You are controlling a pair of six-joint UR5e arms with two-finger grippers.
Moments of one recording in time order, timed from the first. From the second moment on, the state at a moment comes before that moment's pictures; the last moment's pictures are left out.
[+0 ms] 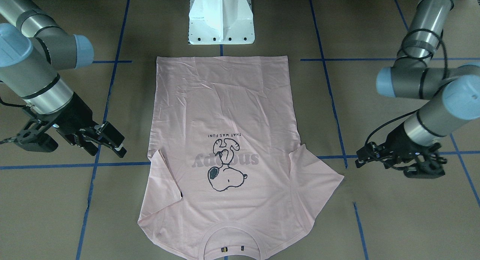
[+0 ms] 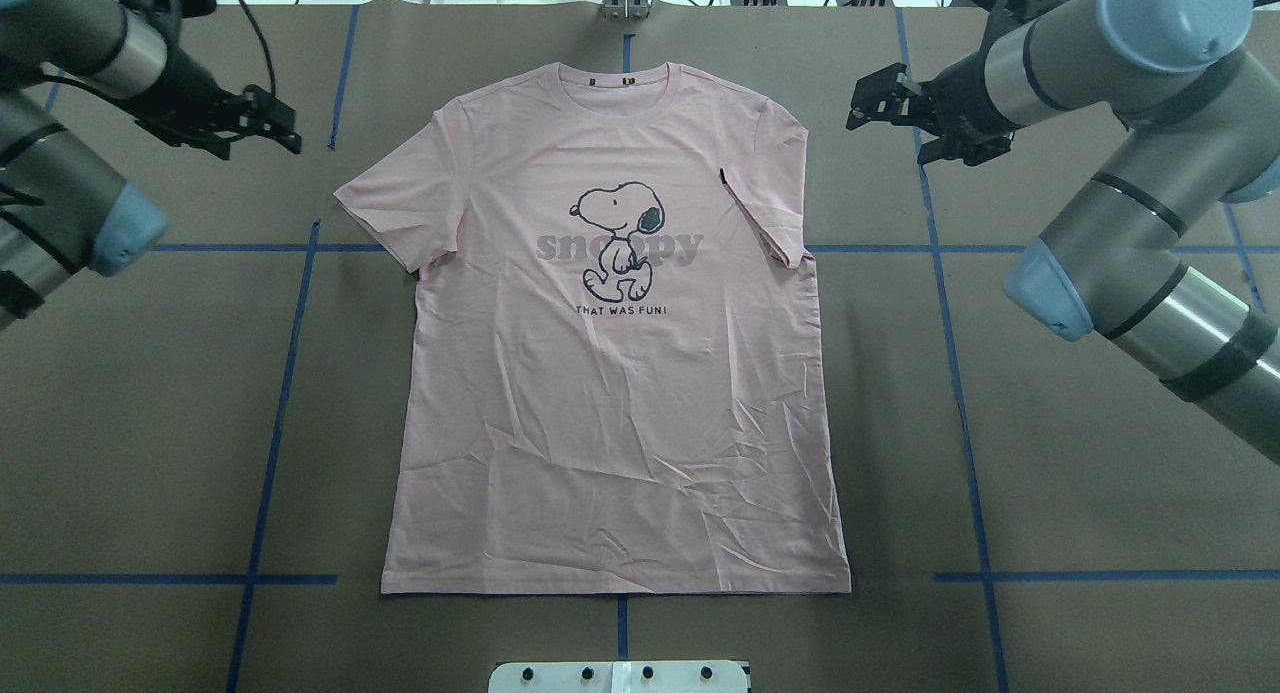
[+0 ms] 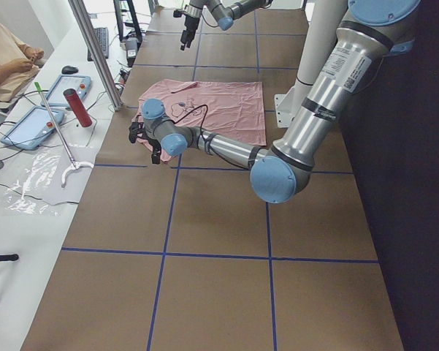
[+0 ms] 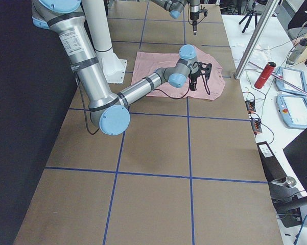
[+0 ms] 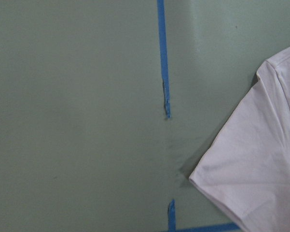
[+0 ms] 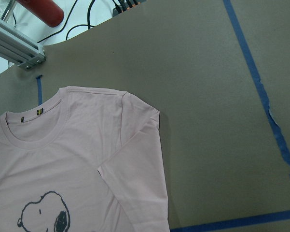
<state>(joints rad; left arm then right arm) -1.03 -2.09 -1.26 -2.17 -2.22 -0.91 0.95 -1.17 1.66 -1.03 2.07 1.34</state>
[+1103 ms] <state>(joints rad) -0.91 -2.13 -1.15 -2.28 -2.06 -0.97 0.96 -1.22 1.71 -1.02 2.06 1.35</state>
